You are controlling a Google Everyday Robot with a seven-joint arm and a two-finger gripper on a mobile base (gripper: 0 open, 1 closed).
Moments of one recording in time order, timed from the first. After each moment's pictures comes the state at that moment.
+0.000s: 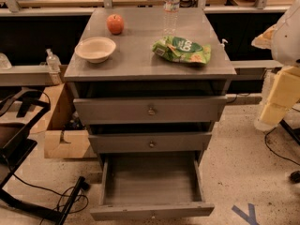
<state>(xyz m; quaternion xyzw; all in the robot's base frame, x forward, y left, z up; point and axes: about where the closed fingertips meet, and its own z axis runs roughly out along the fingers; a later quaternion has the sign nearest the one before) 0.438 -0.215 0.983 -0.60 0.78 -0.04 0.17</state>
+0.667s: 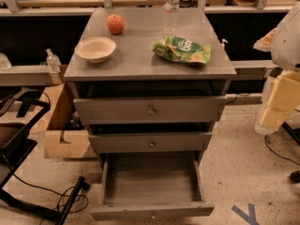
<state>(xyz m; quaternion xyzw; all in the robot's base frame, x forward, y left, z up) 0.434 -0.217 0.979 -0.60 0.78 -0.05 0.16</state>
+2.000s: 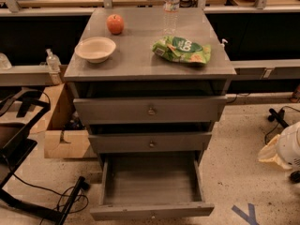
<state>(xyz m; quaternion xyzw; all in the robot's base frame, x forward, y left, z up) 0.413 -0.320 0.755 -0.50 0.85 -0.04 0.17</state>
